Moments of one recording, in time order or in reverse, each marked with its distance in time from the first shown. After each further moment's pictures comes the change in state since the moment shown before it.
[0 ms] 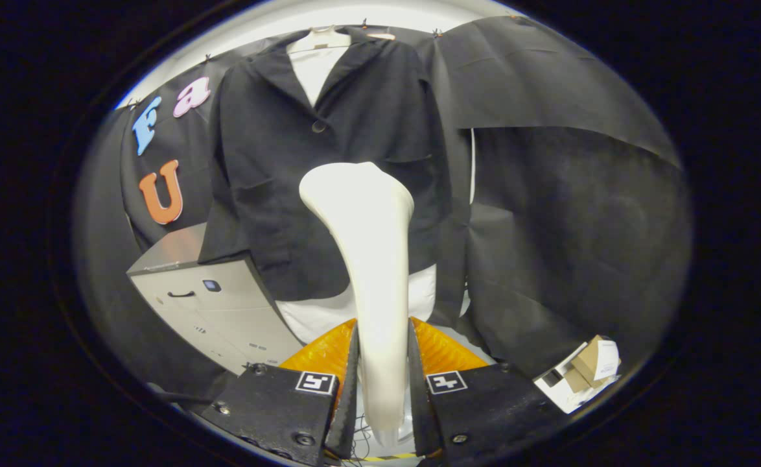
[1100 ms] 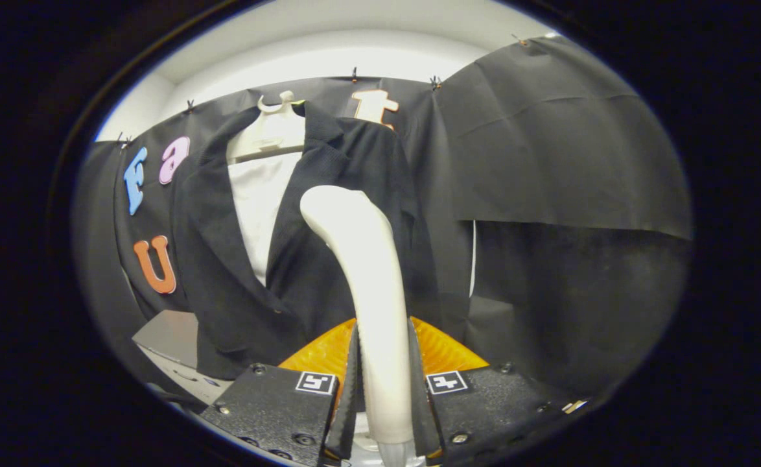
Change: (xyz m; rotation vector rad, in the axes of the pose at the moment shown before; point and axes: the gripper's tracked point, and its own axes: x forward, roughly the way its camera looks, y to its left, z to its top) arm 0.043 -0.015 0.236 -0.008 -0.283 0.032
